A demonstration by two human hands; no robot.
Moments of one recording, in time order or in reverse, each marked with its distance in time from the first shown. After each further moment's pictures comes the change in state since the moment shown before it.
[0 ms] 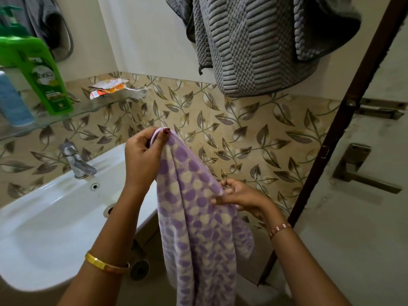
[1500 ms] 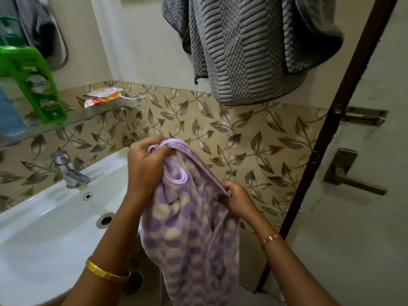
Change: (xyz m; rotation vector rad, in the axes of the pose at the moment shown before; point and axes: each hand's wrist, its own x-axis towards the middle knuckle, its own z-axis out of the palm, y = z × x) left_hand -0.002 0.015 0.000 -0.014 -0.085 -0.037; right_hand 0.011 0.014 0.013 -0.386 0.427 -0.312
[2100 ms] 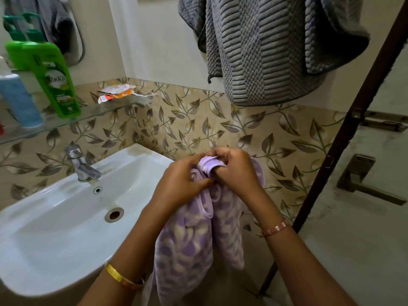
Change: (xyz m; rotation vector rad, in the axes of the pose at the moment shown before) left_hand -0.020 -0.022 0.017 0.473 -0.367 0.051; right_hand 0.001 -0.109 -0.011 -0.127 0.194 -0.348
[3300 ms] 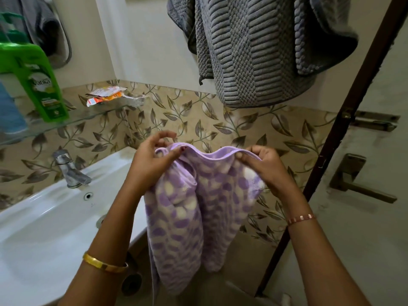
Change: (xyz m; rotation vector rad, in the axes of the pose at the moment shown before) left_hand 0.031 -0.023 -0.029 -0.345 0.158 -0.181; right_hand 0.002 0.053 -0.057 0.391 -0.007 0.310
